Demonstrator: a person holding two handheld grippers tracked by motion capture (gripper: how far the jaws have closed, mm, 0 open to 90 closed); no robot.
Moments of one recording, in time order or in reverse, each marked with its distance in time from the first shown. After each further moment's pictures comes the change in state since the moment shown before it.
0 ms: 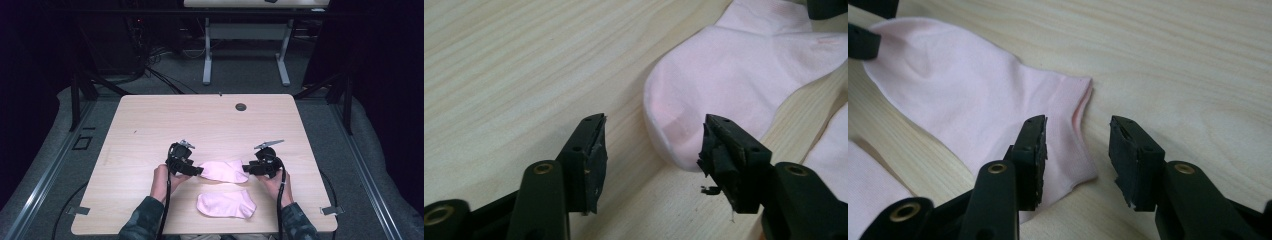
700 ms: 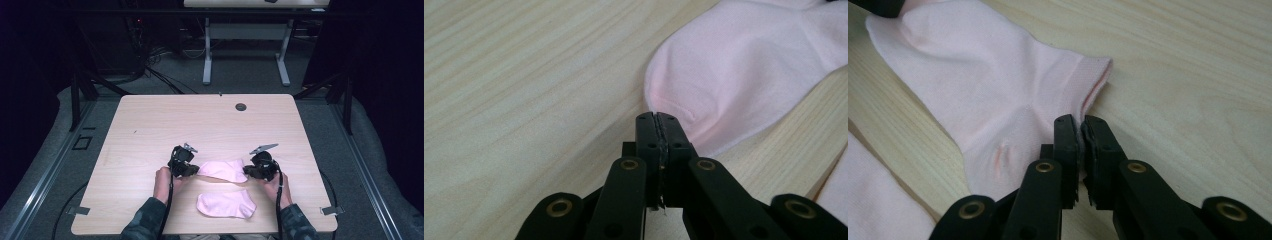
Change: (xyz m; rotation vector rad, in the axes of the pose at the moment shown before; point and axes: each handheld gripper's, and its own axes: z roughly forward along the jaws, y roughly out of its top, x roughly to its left) left arm -0.006 -0.007 0.013 0.013 0.041 0.035; right arm 0.006 -0.007 0.007 0.011 -0.014 -0.088
